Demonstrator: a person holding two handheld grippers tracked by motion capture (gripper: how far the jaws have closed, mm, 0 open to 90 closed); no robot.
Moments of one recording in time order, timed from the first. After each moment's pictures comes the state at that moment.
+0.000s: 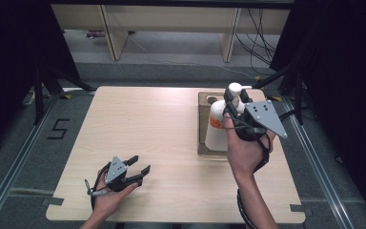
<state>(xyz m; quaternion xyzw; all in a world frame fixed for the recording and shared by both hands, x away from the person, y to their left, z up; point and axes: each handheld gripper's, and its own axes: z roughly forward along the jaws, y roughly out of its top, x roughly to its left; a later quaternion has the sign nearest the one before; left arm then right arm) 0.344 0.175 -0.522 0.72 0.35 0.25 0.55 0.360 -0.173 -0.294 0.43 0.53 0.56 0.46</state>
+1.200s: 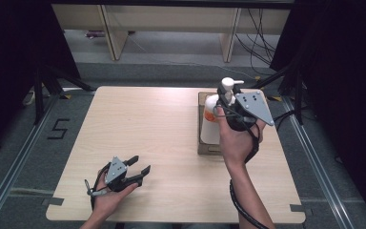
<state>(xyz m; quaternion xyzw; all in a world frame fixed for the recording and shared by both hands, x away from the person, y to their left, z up) 0.343 0.176 -0.521 0.72 0.35 0.25 0.55 0.389 -0.160 -0.299 0.44 0.53 0.56 0.46</state>
